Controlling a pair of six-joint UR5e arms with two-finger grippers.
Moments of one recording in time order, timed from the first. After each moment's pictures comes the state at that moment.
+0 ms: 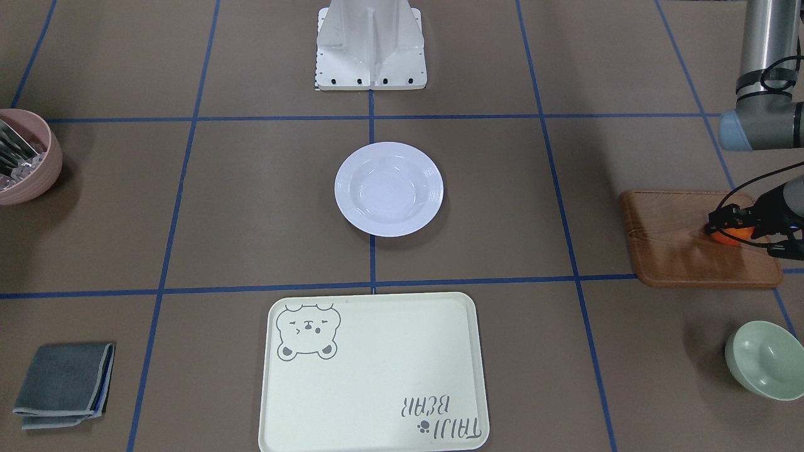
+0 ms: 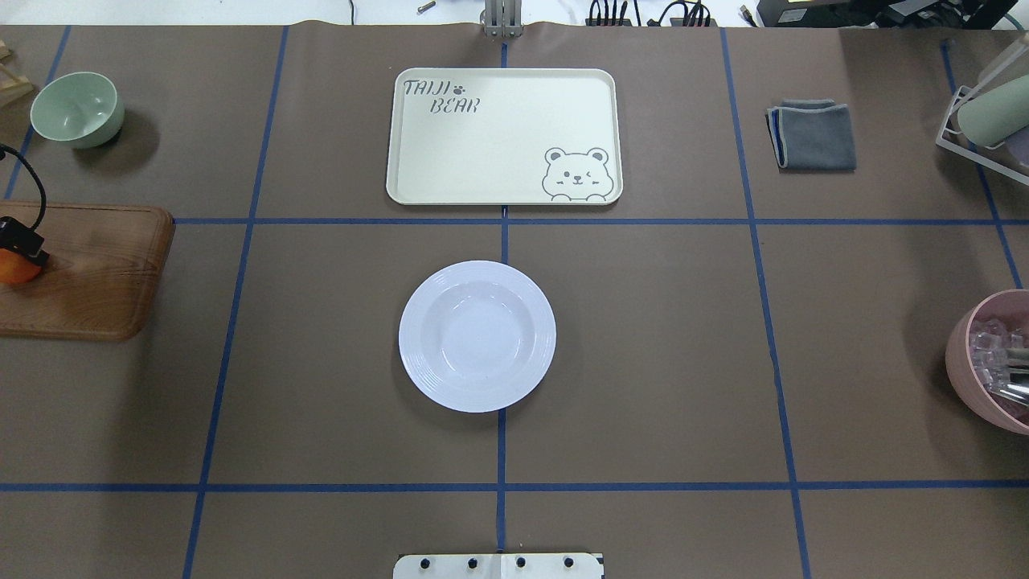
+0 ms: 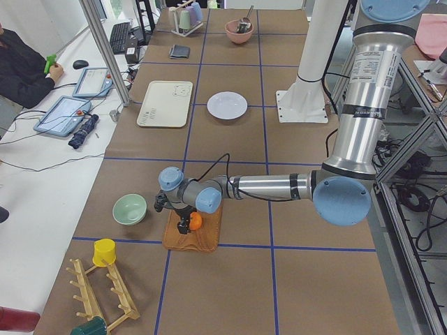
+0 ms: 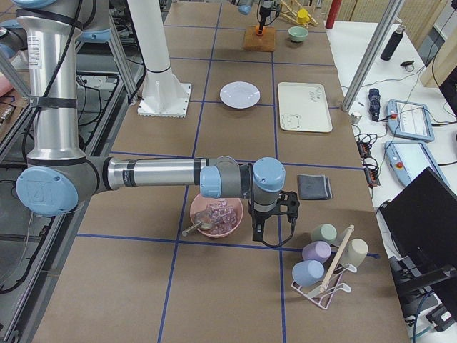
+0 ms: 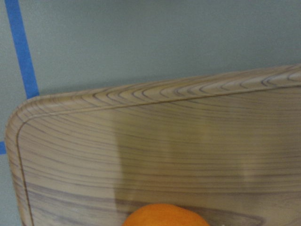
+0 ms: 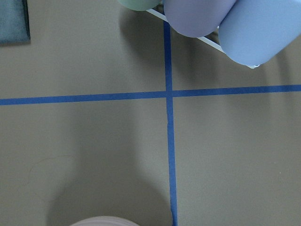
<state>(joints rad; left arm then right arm) -1.19 -1.72 -1.29 -1.95 -2.31 -0.28 1.54 -1.60 1.66 -1.59 2.38 0.11</state>
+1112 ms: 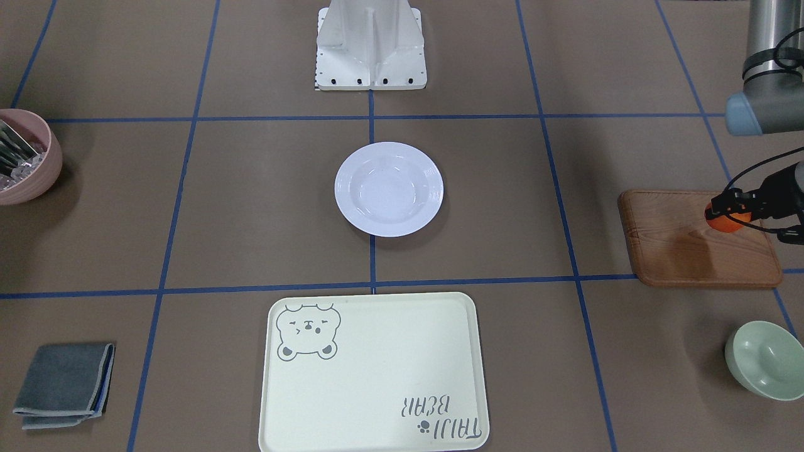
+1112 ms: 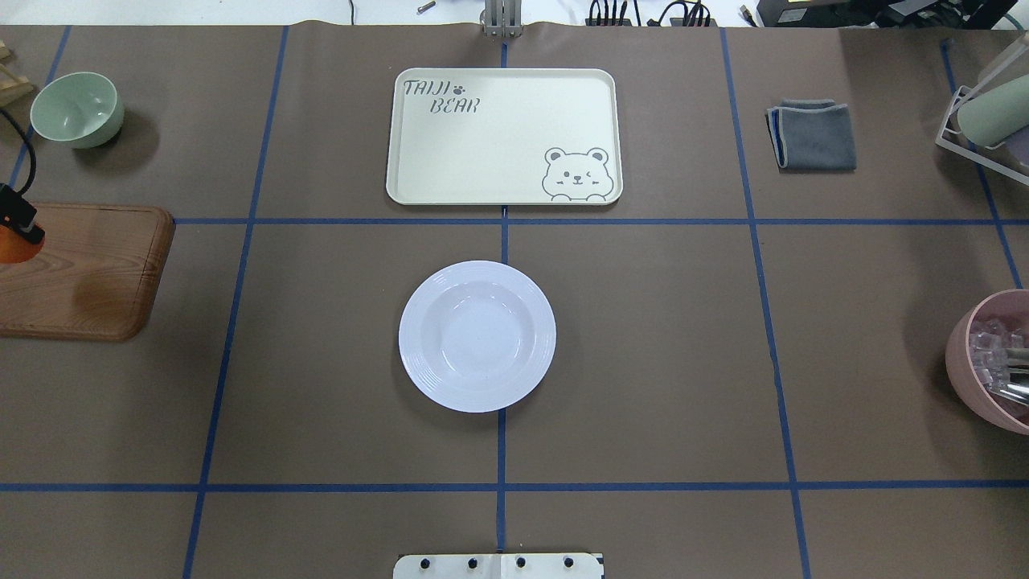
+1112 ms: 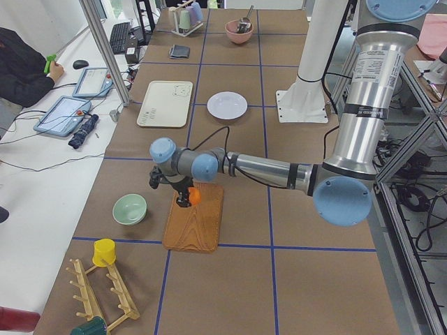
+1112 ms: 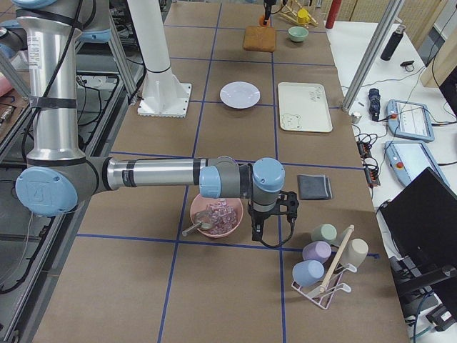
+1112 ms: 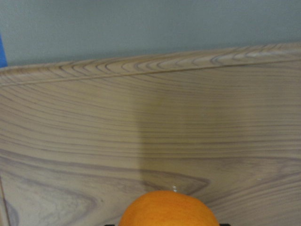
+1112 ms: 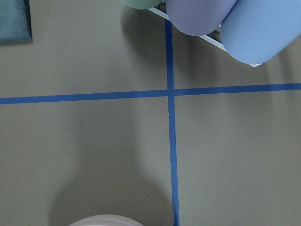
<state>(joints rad) -1.25 -1.85 -1.61 -1.40 -2.40 -0.28 1.54 -1.60 1.67 -1.59 2.38 0.11</state>
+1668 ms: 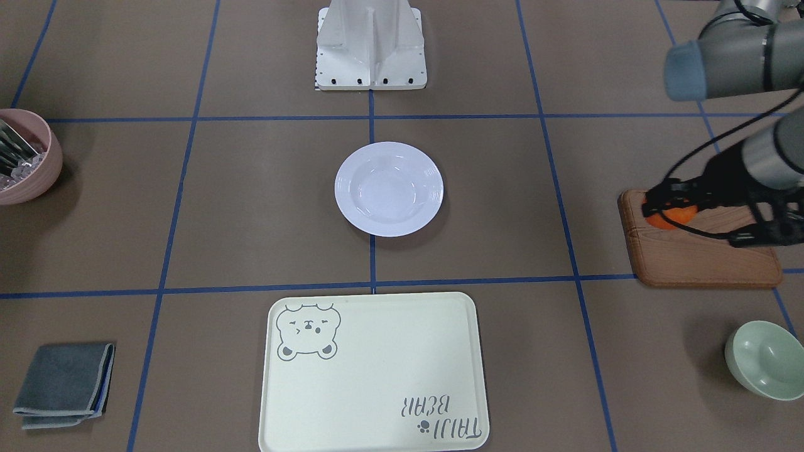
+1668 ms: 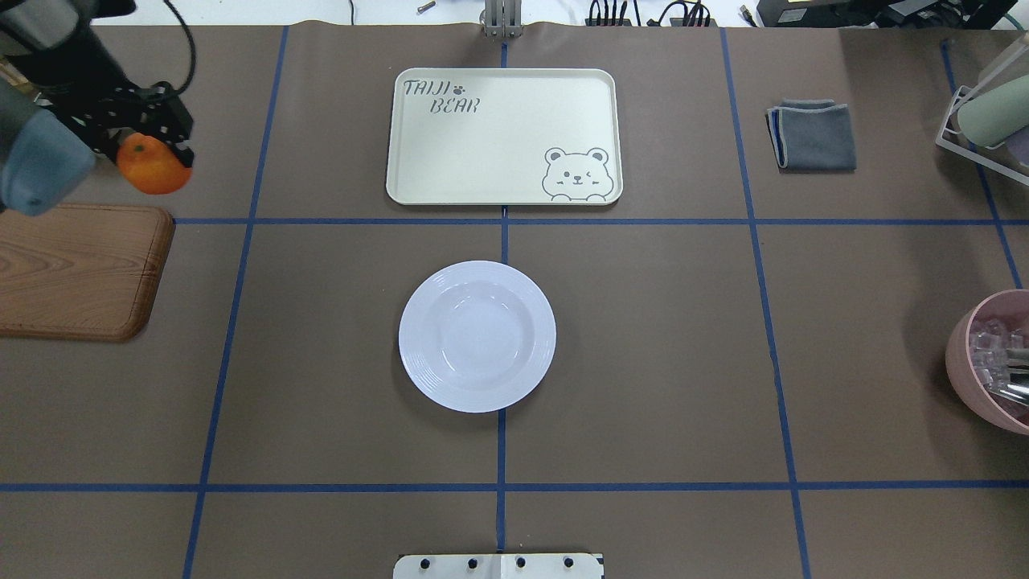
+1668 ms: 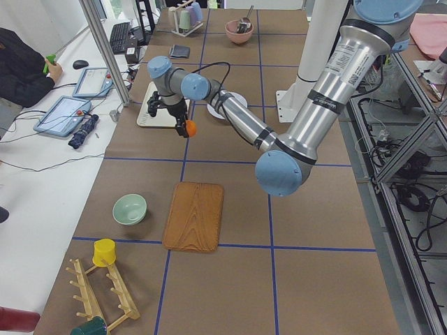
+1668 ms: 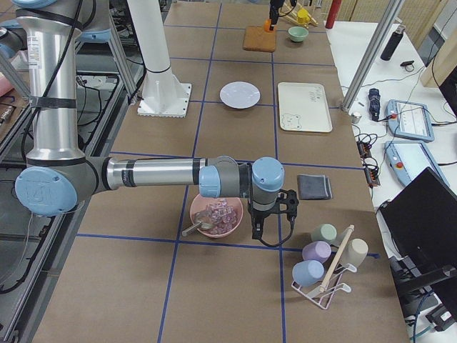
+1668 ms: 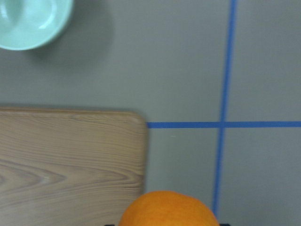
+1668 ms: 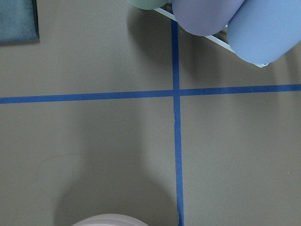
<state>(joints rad) -1.07 -2.11 -1.75 -1.23 -2.40 -0.70 1.54 -1.60 1.67 -1.58 2.39 0.11</state>
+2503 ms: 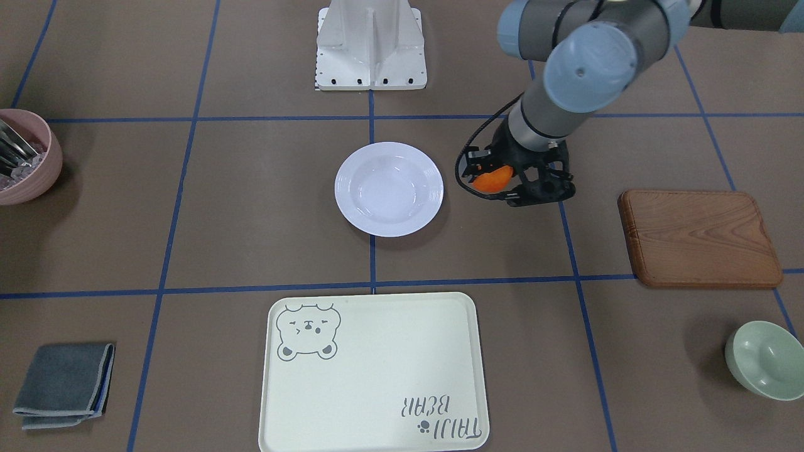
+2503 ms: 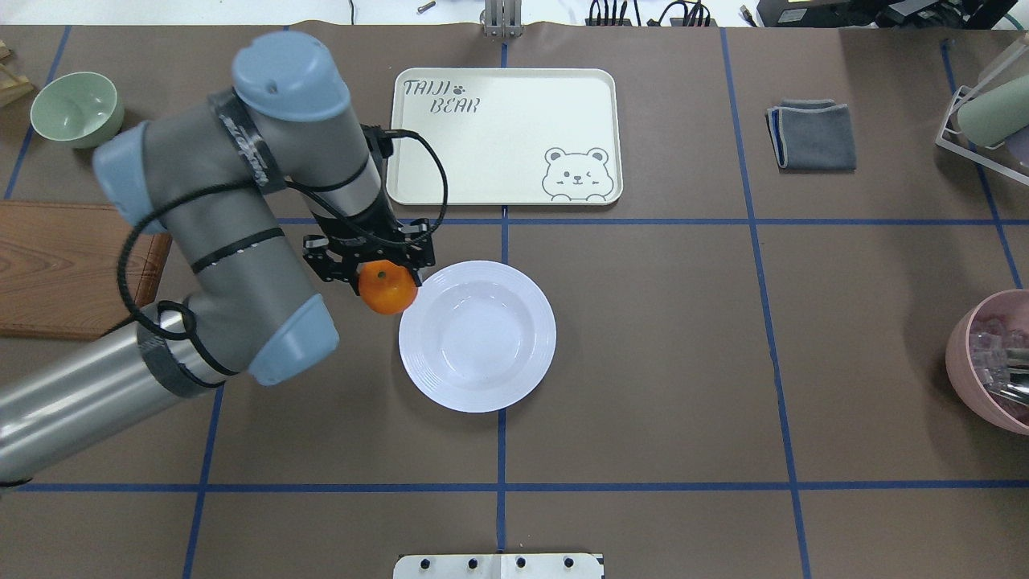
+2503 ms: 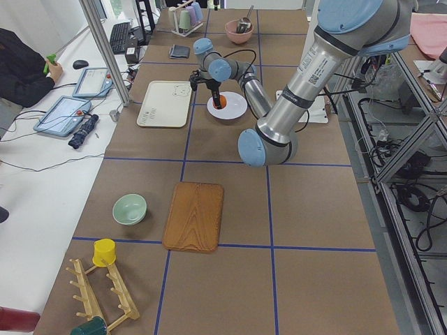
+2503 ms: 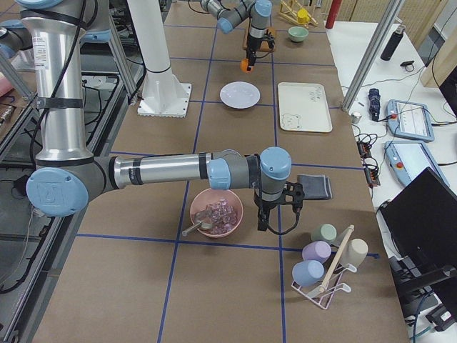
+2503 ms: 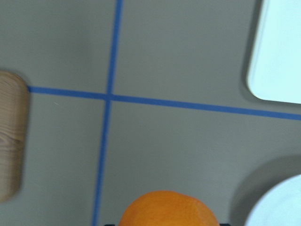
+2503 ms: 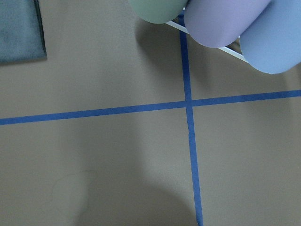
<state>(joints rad) -0.67 -2.29 -1.66 -1.43 -2.20 -1.20 1.49 -1.56 1.68 -1.58 2.37 0.25</state>
